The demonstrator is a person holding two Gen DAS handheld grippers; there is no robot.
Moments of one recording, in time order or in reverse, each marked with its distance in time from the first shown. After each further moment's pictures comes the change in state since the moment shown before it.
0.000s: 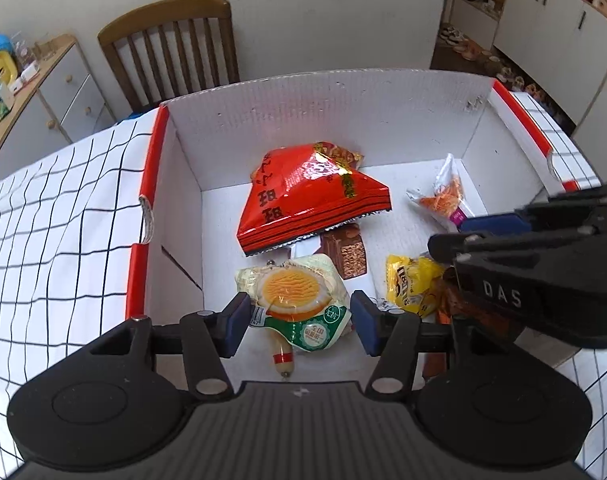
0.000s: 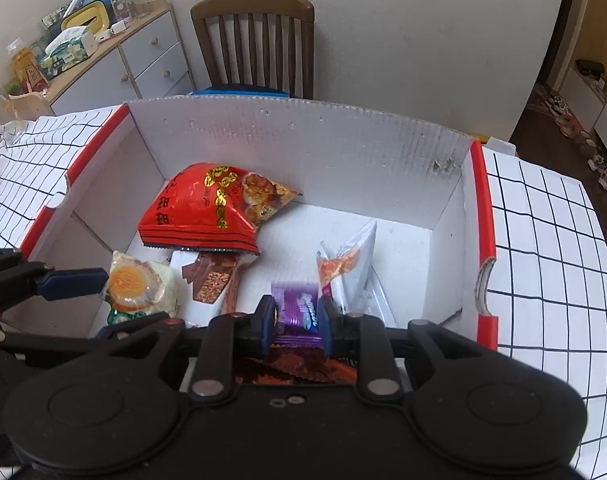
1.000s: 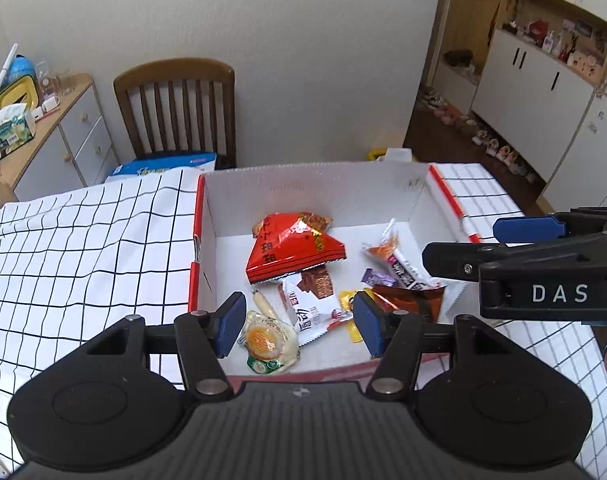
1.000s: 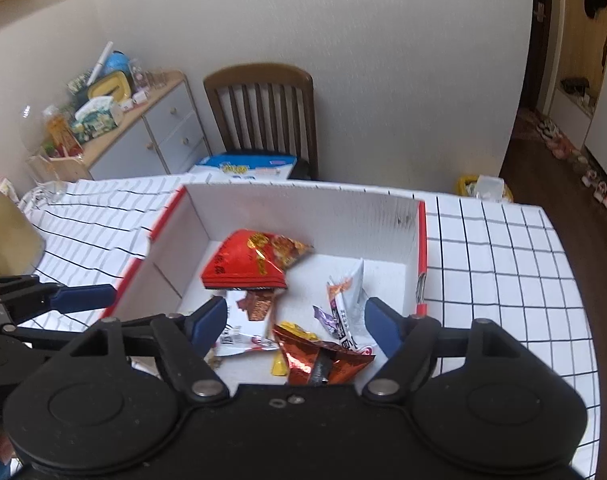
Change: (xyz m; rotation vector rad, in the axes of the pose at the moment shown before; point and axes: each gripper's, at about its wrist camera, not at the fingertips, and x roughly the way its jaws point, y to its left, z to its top) left arm -0.113 0.007 -0.021 -0.037 -0.196 -0.072; right arm -0.107 0.004 -0.012 0.053 -0.188 0.045
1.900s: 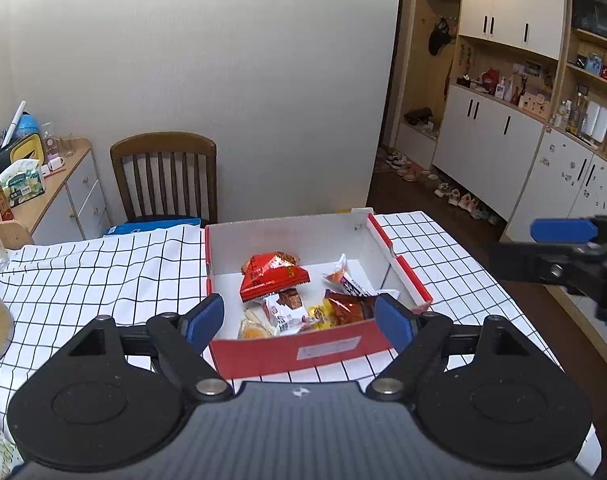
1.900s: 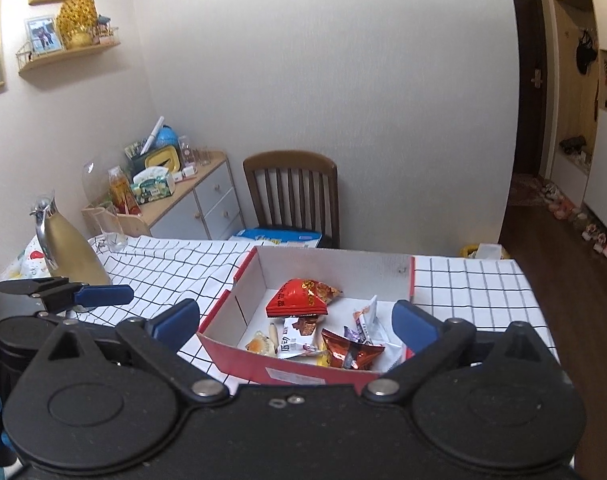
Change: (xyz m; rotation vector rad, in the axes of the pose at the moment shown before) left arm -0.123 0.000 -0.052 0.047 -0.218 -0.079; right arm -0.154 0.032 -0.054 -0.019 -0.264 0.048
